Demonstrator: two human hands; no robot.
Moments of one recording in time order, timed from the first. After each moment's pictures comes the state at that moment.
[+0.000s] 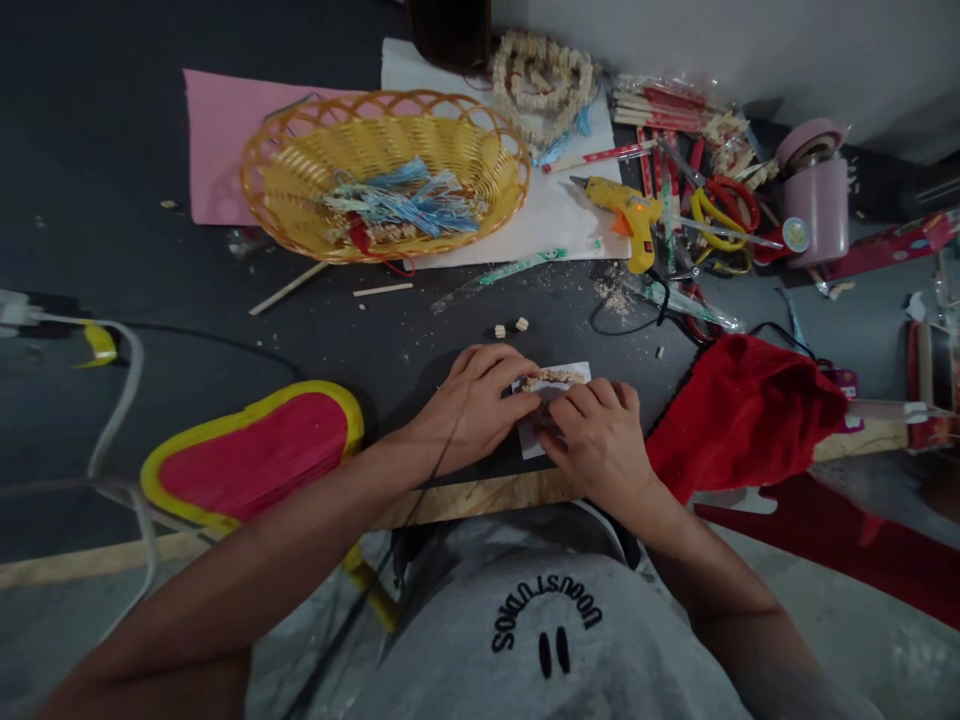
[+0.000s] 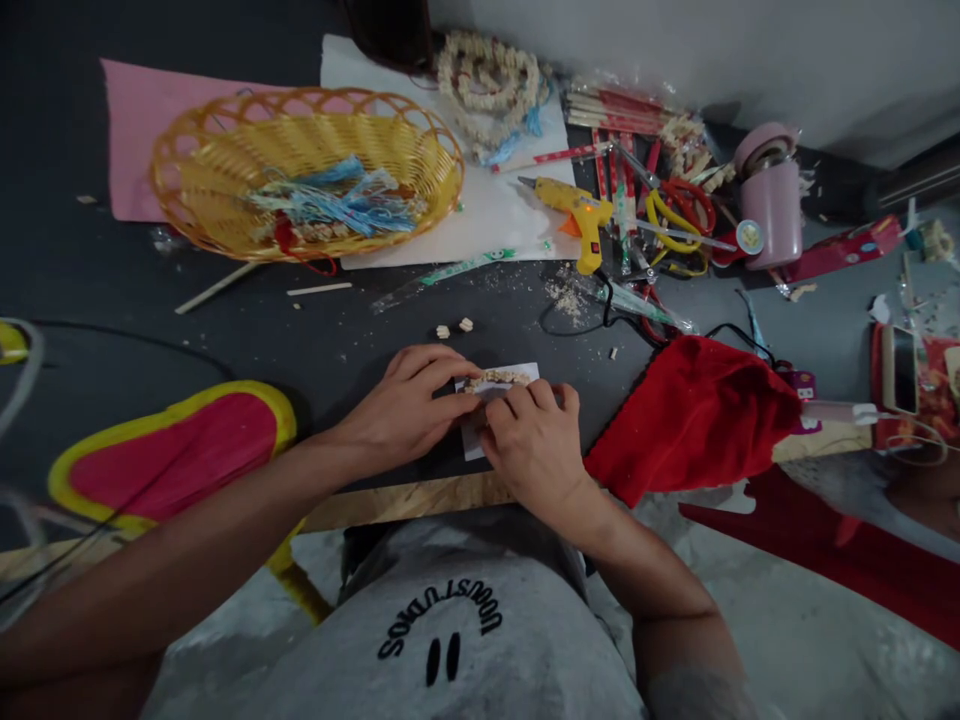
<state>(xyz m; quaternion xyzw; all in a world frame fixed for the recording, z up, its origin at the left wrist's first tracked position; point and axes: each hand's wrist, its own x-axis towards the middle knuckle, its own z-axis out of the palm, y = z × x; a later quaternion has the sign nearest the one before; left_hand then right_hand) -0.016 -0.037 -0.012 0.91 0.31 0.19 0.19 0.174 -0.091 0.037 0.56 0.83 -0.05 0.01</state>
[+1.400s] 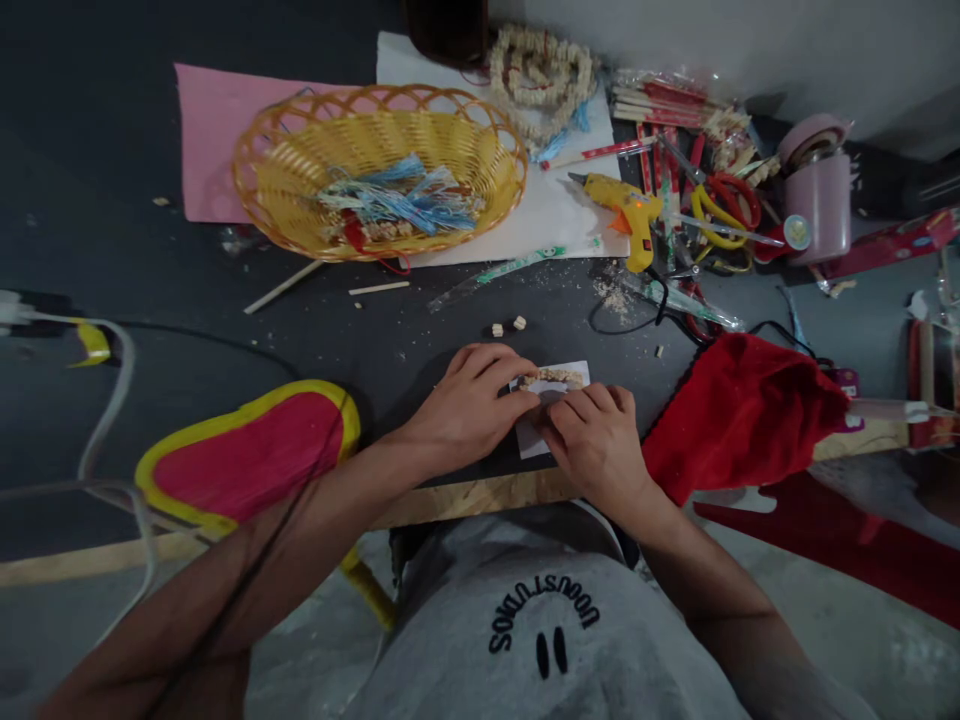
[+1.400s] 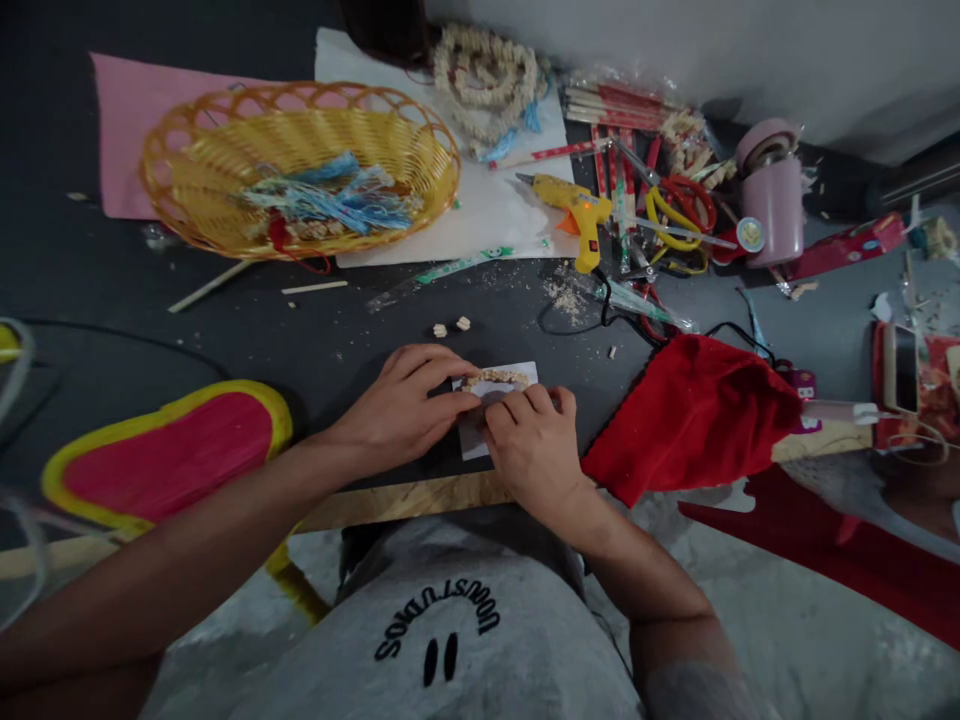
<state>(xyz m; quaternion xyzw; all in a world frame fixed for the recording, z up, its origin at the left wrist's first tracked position) -0.015 -0.038 -0.011 0.91 0.31 0.22 0.16 0.177 -0.094 0.031 0.55 0.83 -0.05 -0.02</state>
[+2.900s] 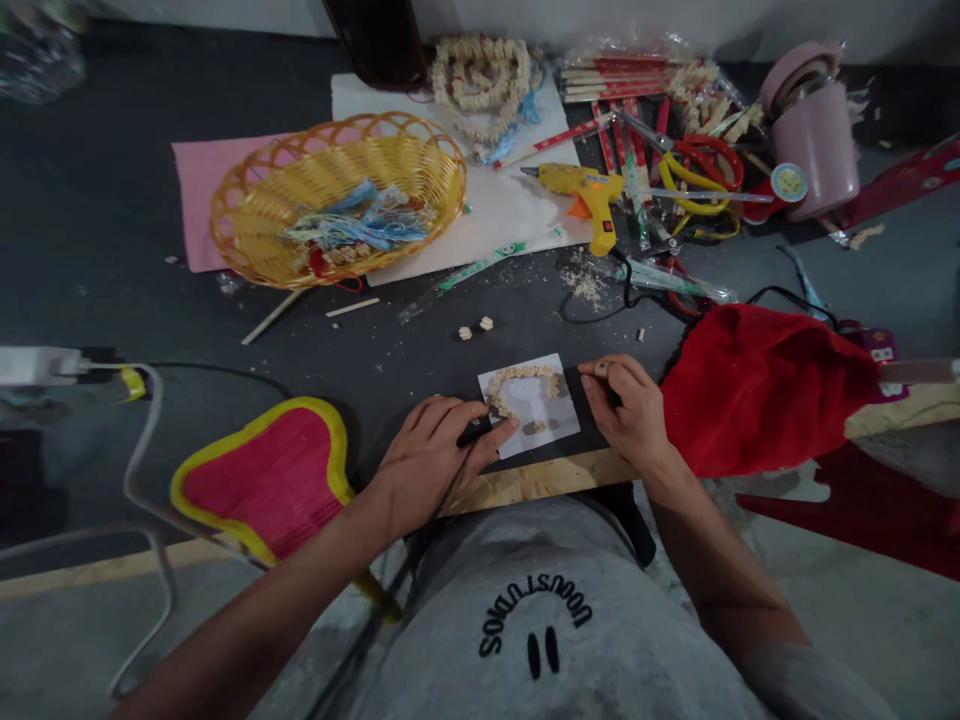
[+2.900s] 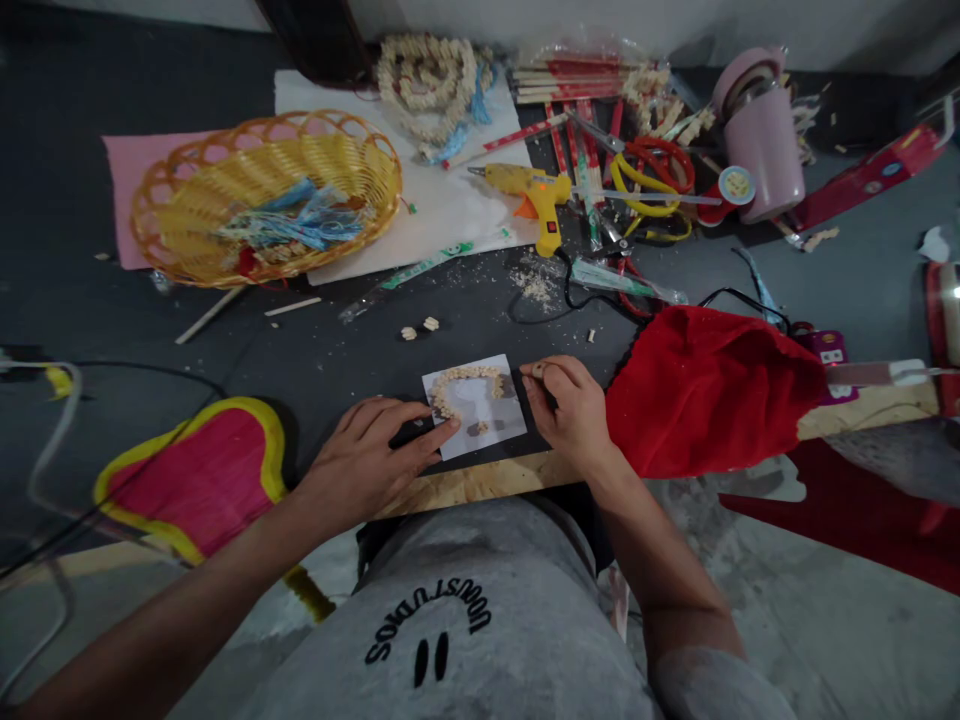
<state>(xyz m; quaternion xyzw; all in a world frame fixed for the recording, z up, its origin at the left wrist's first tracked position) -0.025 -0.087 0.004 0.93 0.35 0.11 0.05 0.247 -0.084 -0.014 0.58 0.72 -0.15 -0.36</state>
